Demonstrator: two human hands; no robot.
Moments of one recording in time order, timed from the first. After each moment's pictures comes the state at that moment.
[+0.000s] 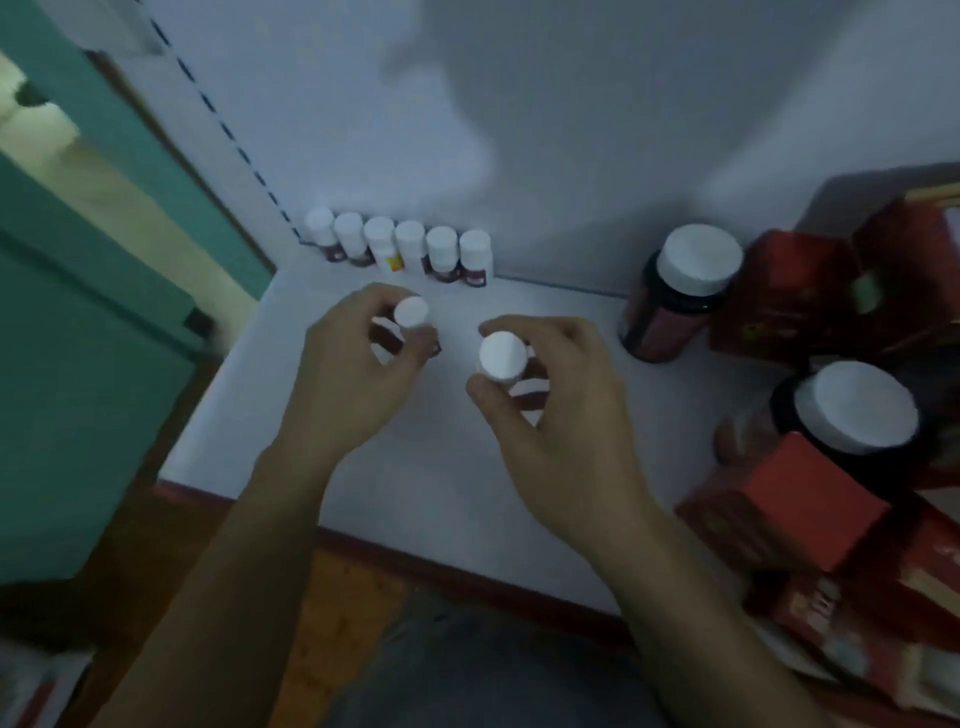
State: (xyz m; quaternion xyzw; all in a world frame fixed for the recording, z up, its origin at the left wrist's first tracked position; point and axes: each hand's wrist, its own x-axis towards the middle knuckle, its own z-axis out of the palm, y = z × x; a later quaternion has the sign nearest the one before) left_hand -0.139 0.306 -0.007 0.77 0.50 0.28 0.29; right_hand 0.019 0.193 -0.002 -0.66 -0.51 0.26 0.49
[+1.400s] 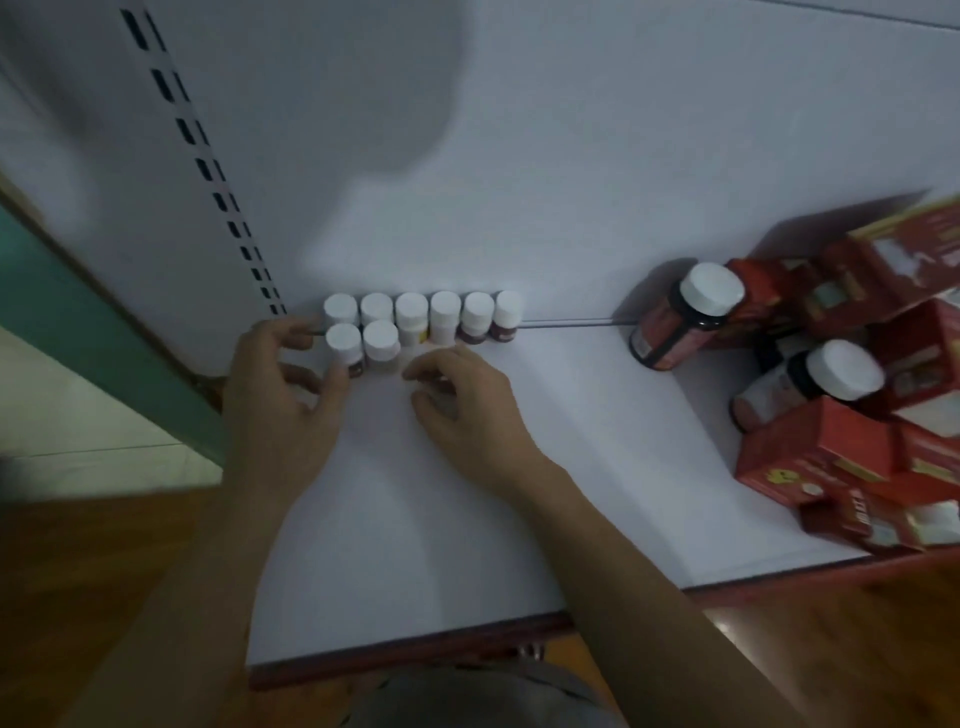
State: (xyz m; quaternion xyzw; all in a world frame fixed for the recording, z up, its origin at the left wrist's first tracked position) left_hand -0.239 0.445 -0.040 0.75 0.44 0.35 0.36; right_hand -0.084 0.335 -0.047 -0.74 -0.53 0.14 0.39
